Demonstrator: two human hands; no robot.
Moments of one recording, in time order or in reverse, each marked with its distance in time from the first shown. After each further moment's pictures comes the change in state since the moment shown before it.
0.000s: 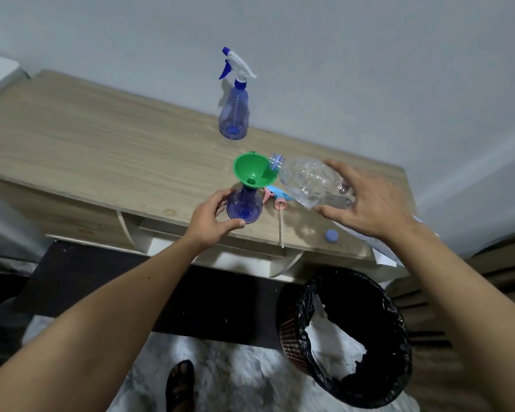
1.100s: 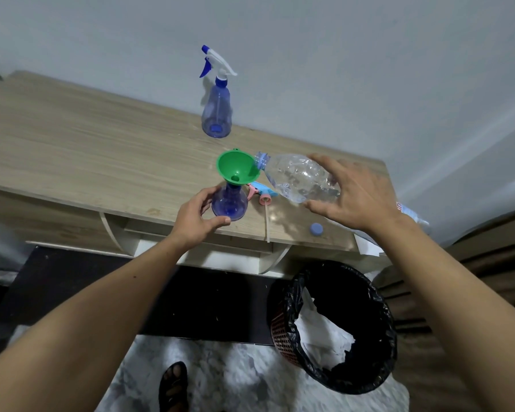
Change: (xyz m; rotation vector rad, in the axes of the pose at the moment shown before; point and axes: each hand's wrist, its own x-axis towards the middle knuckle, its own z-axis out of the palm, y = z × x) left_hand 0.000 0.000 0.001 0.032 0.006 0.010; right_hand -0.011 -0.001 -0.014 -0.080 0.009 -0.007
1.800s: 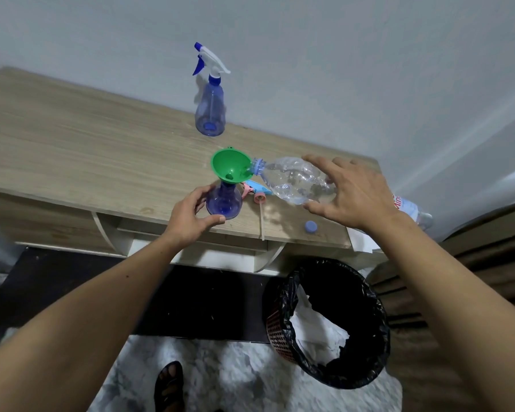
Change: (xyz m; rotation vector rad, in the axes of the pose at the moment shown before) left_hand -0.002 0.005 0.000 0.023 -0.004 -0.011; right_hand -0.003 0.003 -0.003 -0.092 -0.004 -0.028
